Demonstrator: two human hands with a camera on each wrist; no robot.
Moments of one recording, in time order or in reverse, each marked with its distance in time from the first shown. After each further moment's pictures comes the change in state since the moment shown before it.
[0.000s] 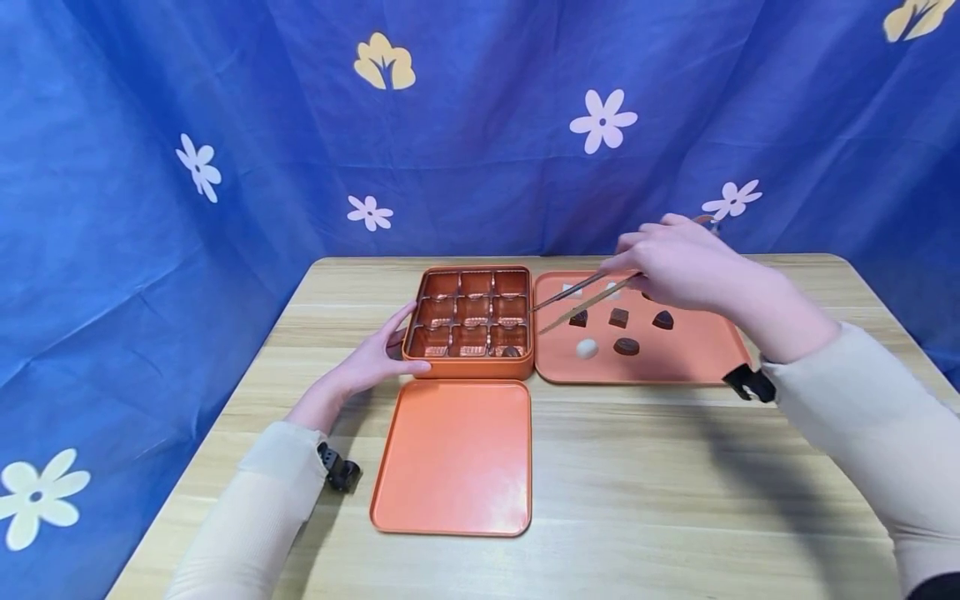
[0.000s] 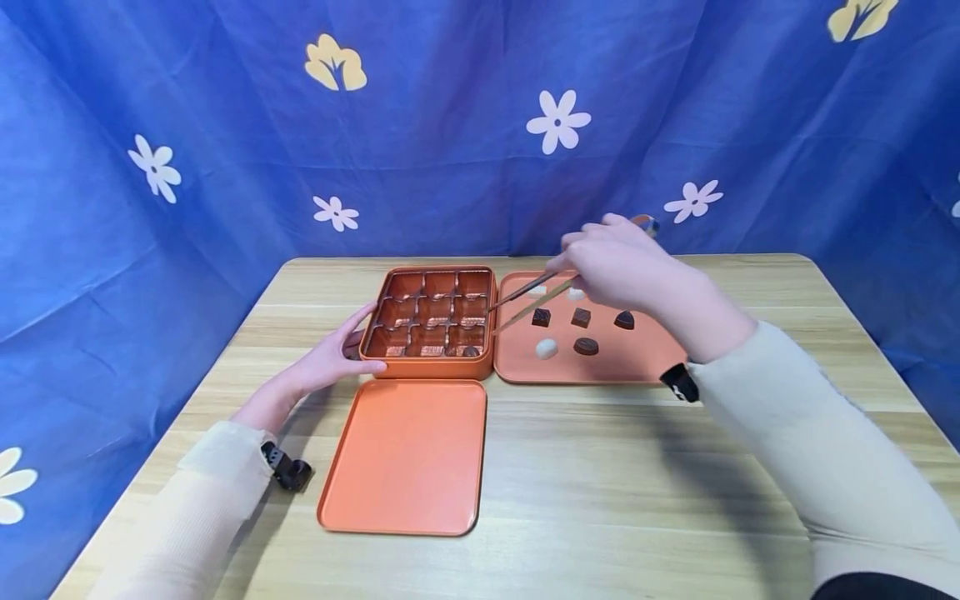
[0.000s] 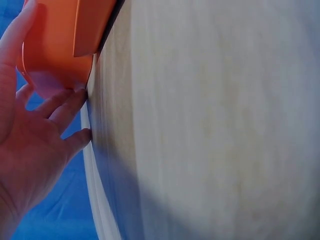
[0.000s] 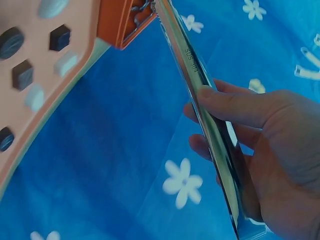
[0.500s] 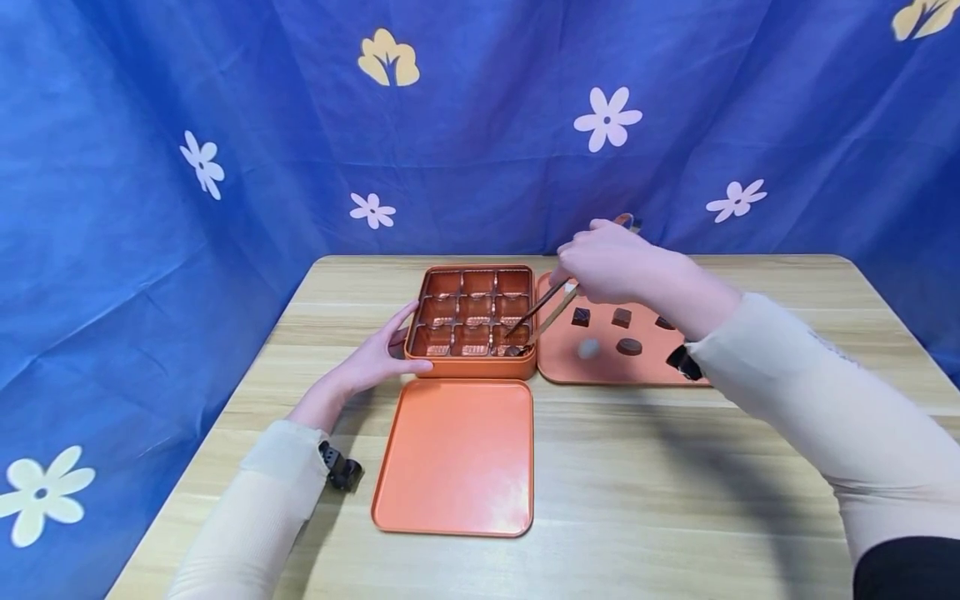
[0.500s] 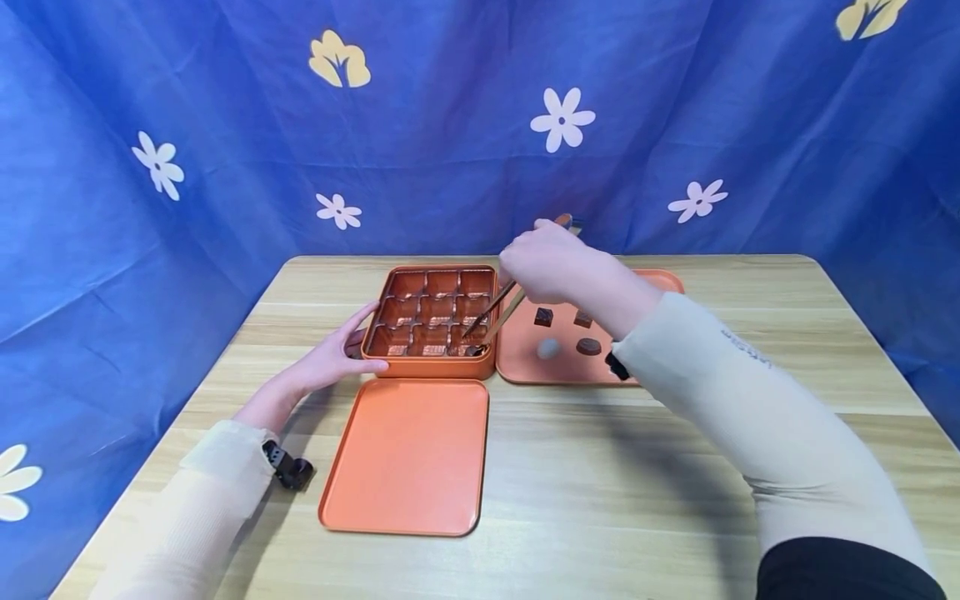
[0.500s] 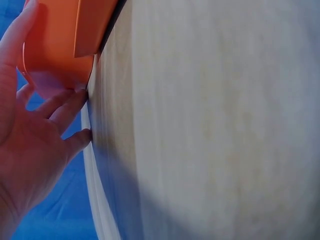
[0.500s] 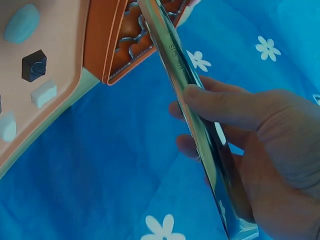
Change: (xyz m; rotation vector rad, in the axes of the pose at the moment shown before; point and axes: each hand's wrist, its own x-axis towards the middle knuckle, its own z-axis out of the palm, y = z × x) left_hand -0.002 0.003 0.003 0.002 0.002 0.015; right_hand 0.064 -0.032 0.002 -0.006 -0.218 -0.052
